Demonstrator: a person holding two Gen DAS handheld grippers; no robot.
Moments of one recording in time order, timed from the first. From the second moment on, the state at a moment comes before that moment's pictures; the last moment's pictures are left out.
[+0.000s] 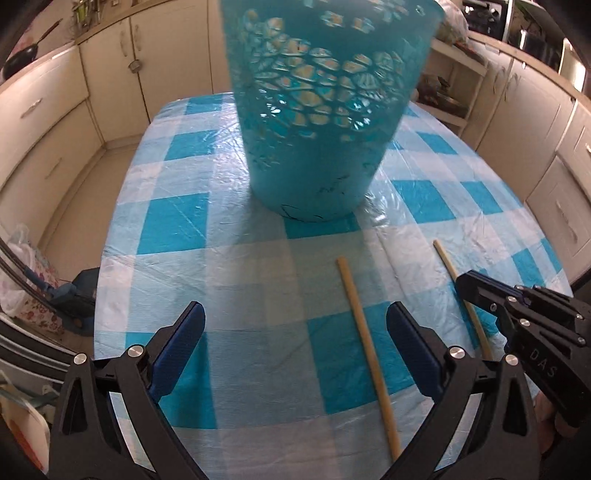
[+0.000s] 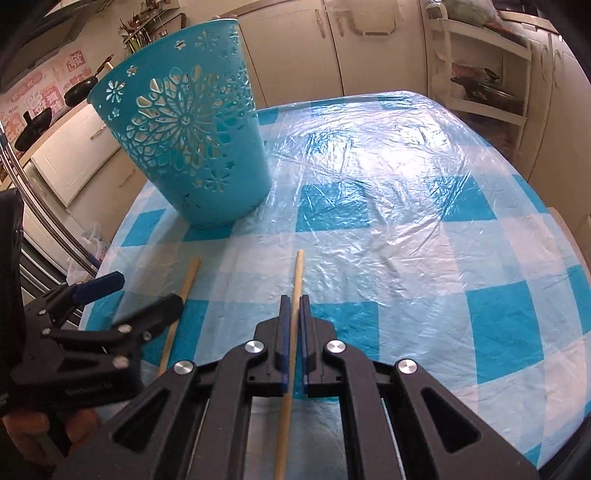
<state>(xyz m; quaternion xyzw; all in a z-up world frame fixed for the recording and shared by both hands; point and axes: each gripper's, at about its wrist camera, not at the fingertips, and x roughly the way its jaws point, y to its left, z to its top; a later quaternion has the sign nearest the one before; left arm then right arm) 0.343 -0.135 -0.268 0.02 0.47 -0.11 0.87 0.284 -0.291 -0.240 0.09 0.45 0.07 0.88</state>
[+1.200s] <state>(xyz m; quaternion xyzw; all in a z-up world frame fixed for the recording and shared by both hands) 0.345 -0.161 -0.263 0.03 0.48 -0.17 0.86 0.300 -0.281 -0.238 0.06 0.45 0.09 0.89</state>
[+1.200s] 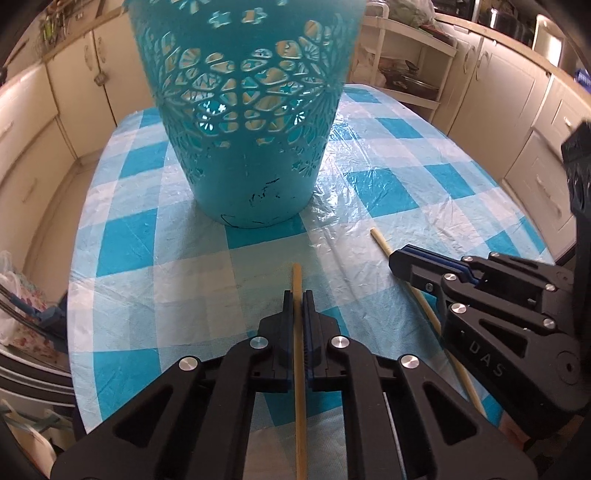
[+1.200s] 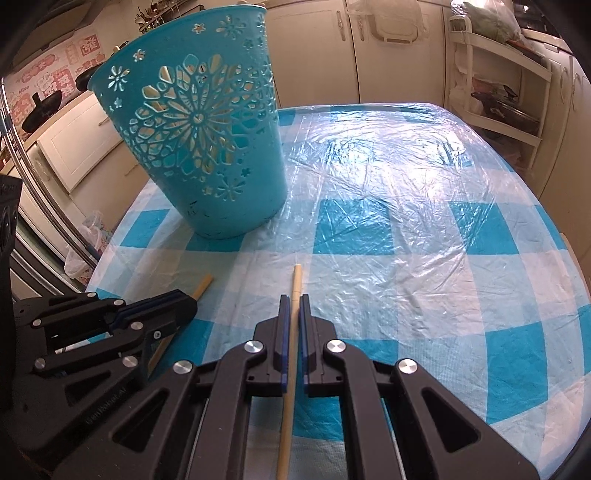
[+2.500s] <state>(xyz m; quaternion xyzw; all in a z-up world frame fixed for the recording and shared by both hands) 0.439 -0.114 -0.038 -0.17 0.10 -0.10 0.98 0.303 -0.296 -0.241 0.09 0.45 0.10 0.88</state>
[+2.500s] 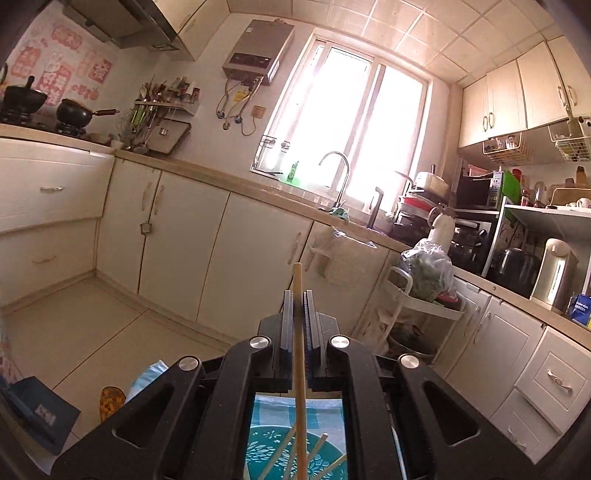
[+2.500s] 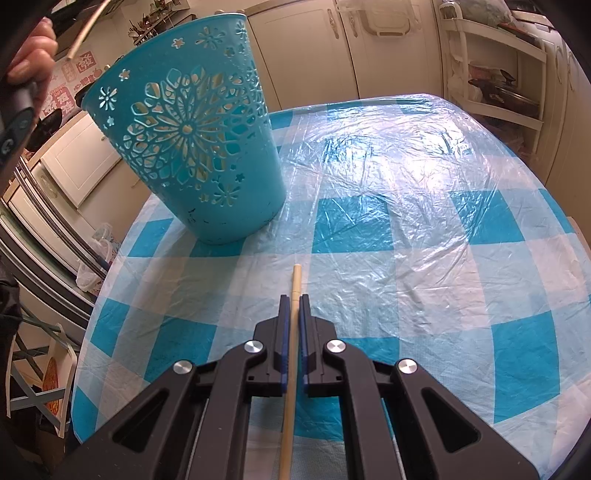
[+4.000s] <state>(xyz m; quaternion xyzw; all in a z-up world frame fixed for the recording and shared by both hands) 0.343 -0.064 -0.228 -0.09 0.36 -0.07 0.93 0.292 -0.289 -0.234 0.01 0.45 0.08 0.89</state>
